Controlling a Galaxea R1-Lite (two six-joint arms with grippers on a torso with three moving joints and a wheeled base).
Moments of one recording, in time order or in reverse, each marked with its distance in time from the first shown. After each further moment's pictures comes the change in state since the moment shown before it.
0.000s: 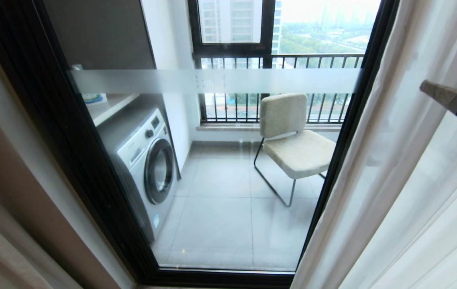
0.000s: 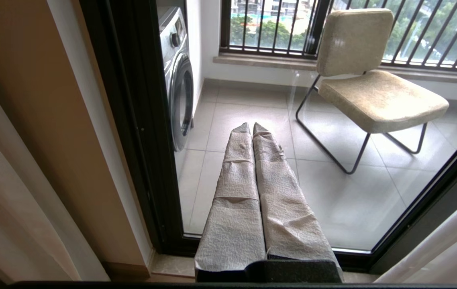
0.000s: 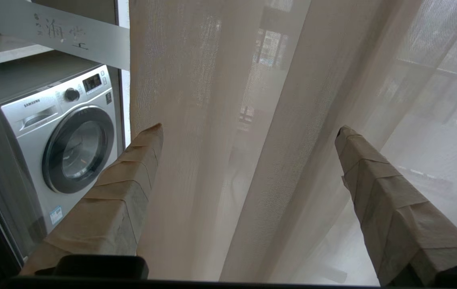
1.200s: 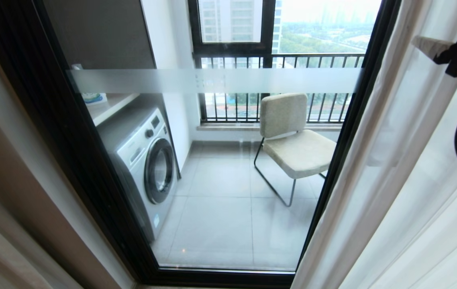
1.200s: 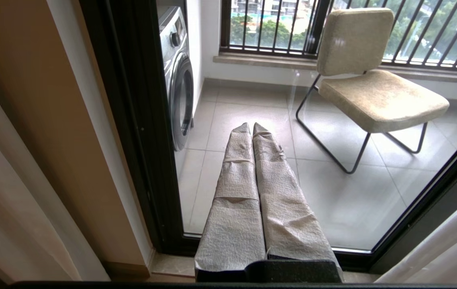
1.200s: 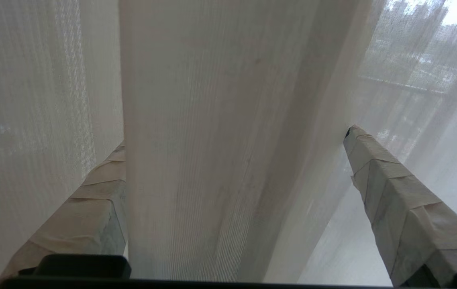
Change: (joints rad) left arm 0.000 0.000 0.000 0.000 0.000 0.000; right arm -0.072 0.249 -0.339 0.000 -0.073 0.025
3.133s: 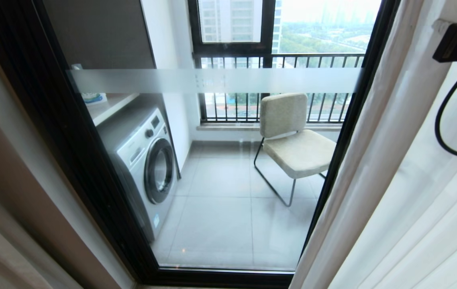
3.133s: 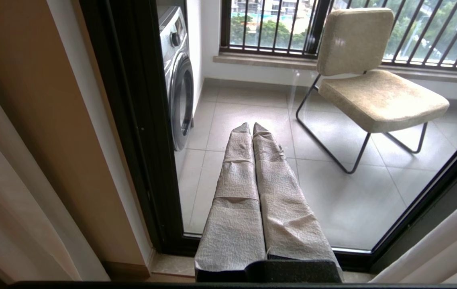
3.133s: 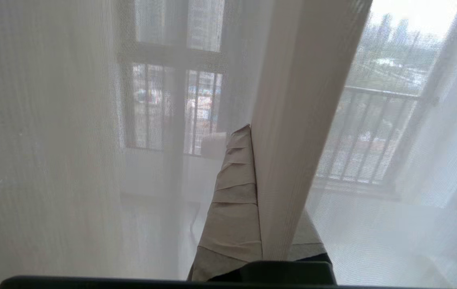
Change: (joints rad) left arm 0.000 0.000 0.000 0.000 0.000 0.000; right arm 0.030 0.081 -0.077 -0.061 -0.110 0.019
